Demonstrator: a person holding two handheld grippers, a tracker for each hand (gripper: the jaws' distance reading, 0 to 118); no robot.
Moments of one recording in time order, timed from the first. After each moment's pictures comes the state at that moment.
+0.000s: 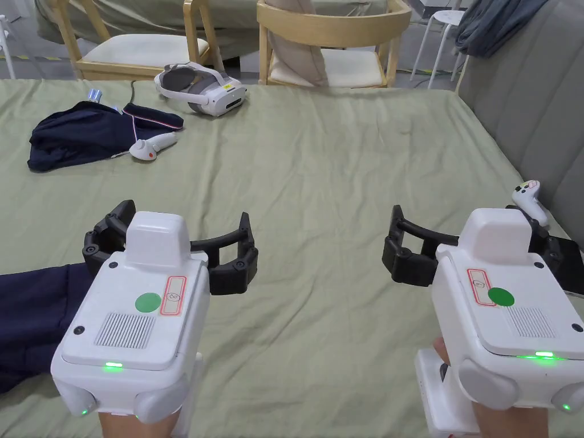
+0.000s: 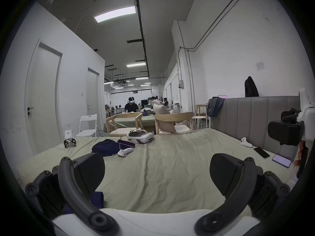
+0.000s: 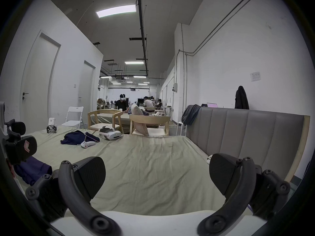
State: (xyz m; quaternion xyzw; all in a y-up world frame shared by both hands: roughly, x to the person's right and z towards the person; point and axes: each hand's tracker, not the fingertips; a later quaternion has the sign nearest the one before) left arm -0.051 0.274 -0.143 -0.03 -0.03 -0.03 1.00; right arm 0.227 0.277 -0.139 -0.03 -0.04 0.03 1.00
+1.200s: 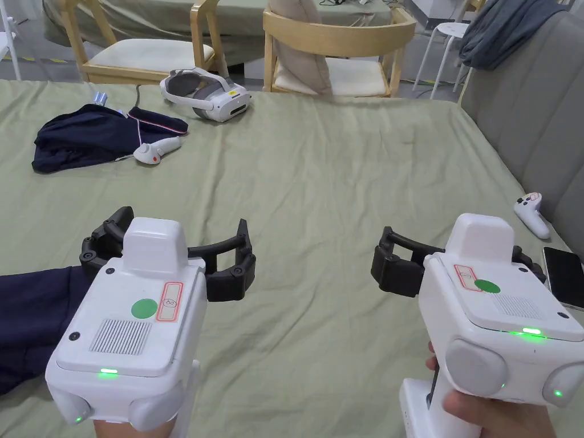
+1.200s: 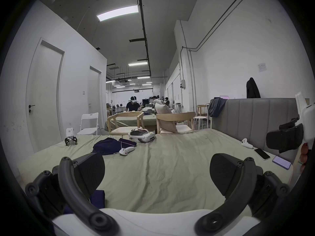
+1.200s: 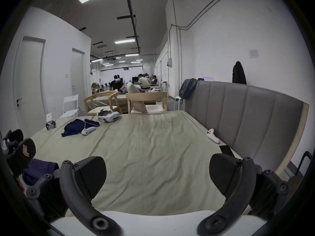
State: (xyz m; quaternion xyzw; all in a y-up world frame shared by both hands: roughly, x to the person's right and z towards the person) left arm -0.058 0.274 -0.141 -0.03 -0.02 -0.02 1.00; right arm 0.209 0.288 -0.147 -0.15 -0.06 -0.01 0.99
